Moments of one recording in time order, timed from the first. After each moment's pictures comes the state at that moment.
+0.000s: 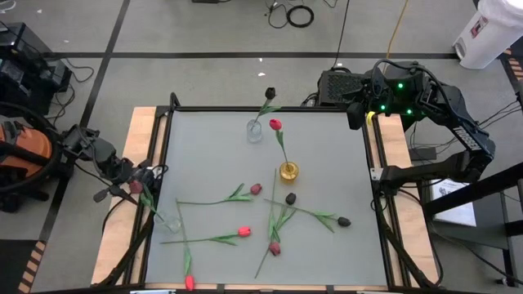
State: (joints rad) left arm -0.44 0.17 0.82 -1.17 0.37 -0.14; right arm -0.46 1.12 1.70 -1.10 0.05 0.29
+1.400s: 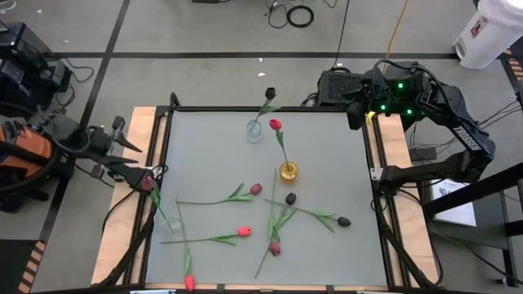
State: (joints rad) left arm -0.44 0.30 1.24 -1.36 -0.21 0.03; right arm -0.46 1.12 1.70 -1.10 0.05 0.29
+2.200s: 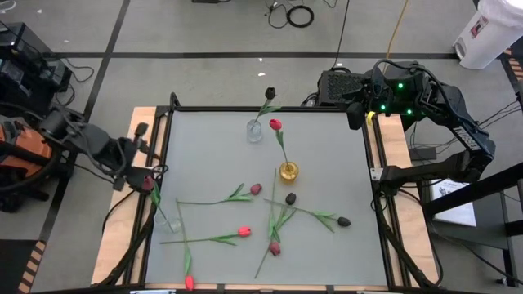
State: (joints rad) left arm -0.44 0.78 1.44 -1.30 -0.21 0.06; right arm -0.46 1.12 1.70 -1.10 0.05 0.30
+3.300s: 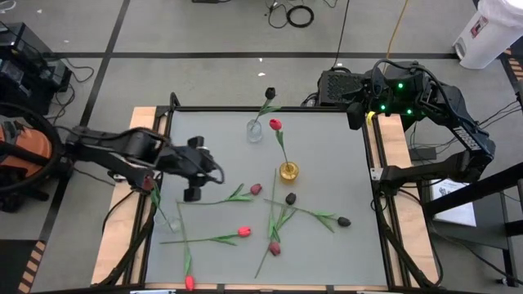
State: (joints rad) left arm -0.20 1.25 1.44 -1.12 -0.18 -0.14; right arm -0.46 1.12 1.70 -1.10 0.05 0.29
